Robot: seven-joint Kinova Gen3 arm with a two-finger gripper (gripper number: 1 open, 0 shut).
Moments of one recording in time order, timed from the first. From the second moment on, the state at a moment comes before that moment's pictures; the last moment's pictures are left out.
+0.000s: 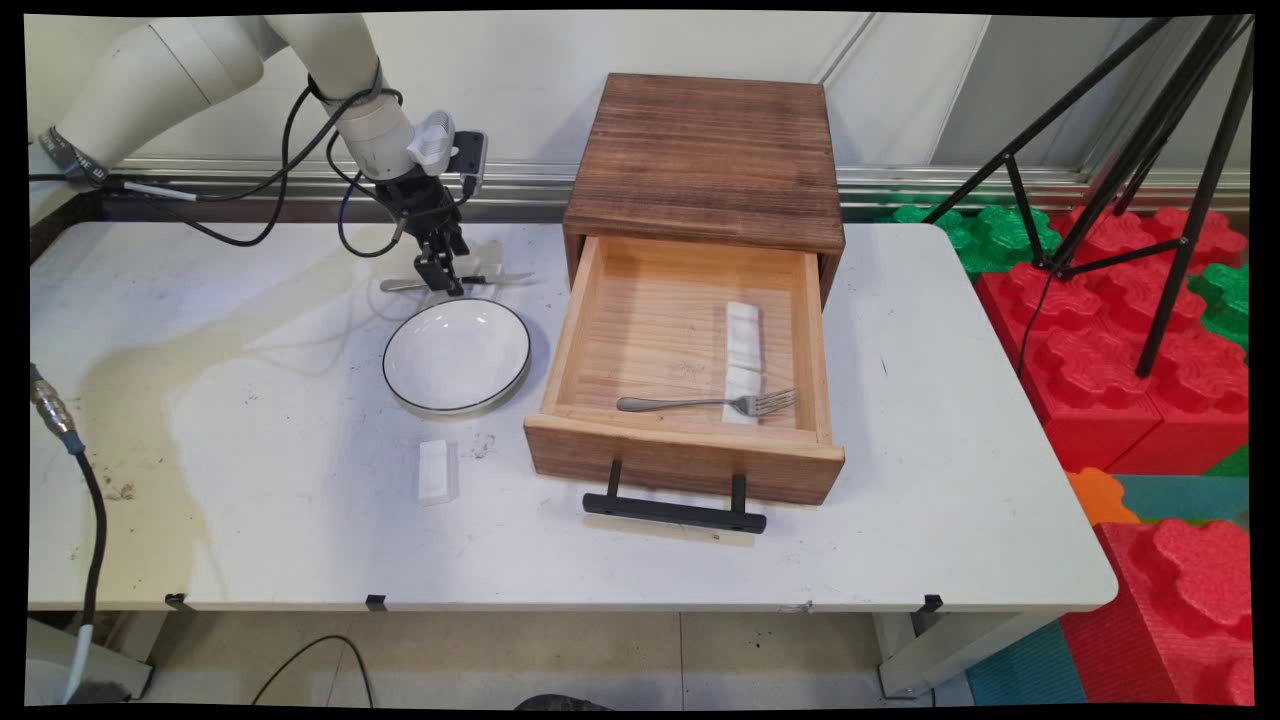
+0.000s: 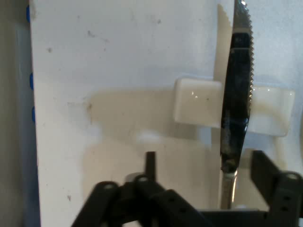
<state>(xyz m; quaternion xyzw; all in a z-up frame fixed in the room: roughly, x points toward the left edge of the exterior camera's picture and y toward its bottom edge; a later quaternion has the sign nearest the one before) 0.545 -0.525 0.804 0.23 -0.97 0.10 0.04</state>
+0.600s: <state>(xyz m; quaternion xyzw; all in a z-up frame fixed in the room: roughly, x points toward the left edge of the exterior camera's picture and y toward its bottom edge) 0.544 -0.522 0.804 0.22 -0.97 0.09 0.05</state>
